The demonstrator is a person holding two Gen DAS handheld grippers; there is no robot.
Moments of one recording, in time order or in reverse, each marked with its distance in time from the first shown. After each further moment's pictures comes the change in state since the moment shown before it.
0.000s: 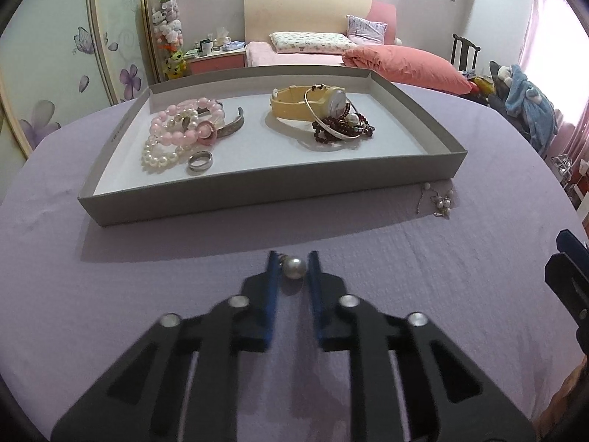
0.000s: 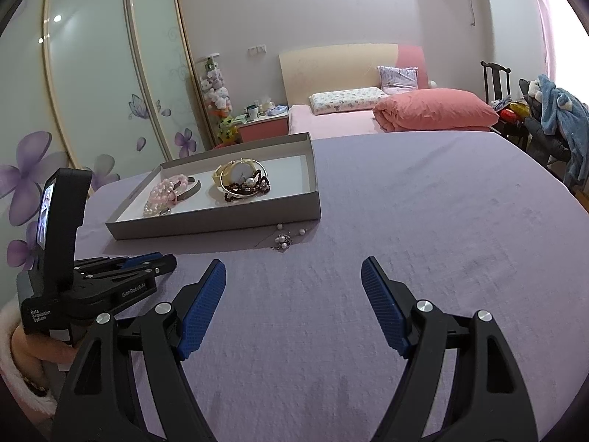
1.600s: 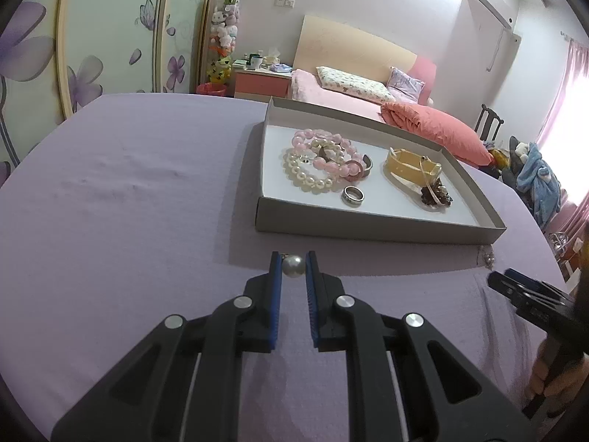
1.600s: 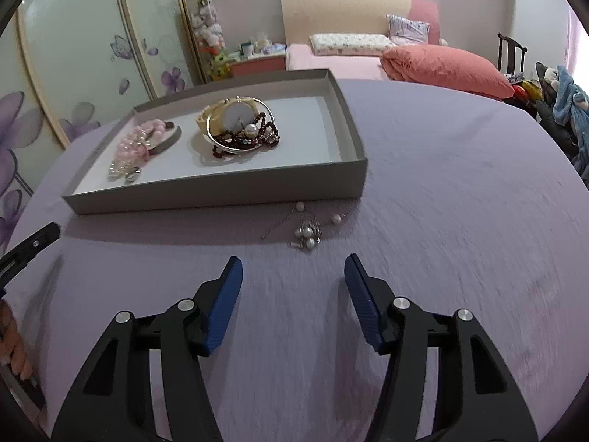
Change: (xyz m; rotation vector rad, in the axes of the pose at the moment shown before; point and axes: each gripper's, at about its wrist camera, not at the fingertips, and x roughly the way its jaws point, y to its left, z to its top) left arm -0.043 0.135 -0.018 -0.242 -0.134 -0.027; right arm 0.086 0.026 0.020 -0.050 0.273 -0.063
